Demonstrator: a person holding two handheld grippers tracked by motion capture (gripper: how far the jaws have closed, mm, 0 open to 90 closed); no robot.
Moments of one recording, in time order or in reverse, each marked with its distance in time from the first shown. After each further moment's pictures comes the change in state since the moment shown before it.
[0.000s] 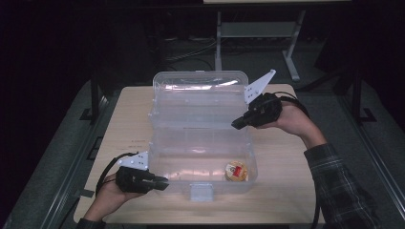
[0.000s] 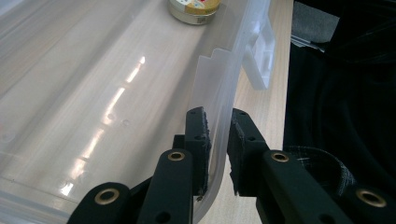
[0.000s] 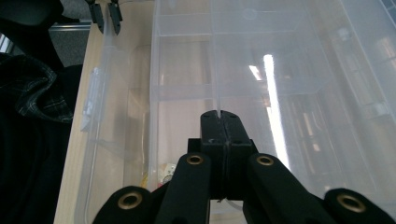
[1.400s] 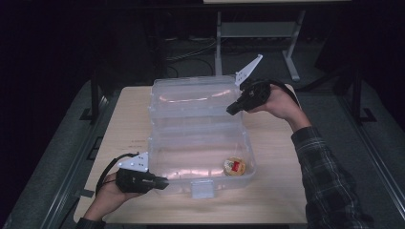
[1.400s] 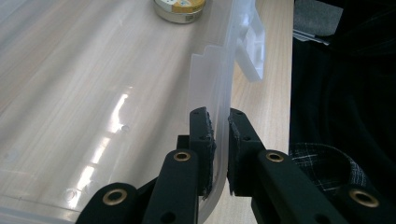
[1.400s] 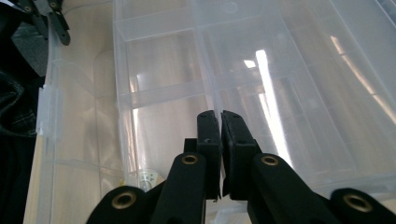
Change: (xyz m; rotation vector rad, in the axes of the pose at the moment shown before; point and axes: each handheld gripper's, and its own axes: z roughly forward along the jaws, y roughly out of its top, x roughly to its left) left arm -0.001 0.000 0.000 -0.001 0.013 0.052; right arm -0.058 0.013 0.016 0.039 -0.002 0.087
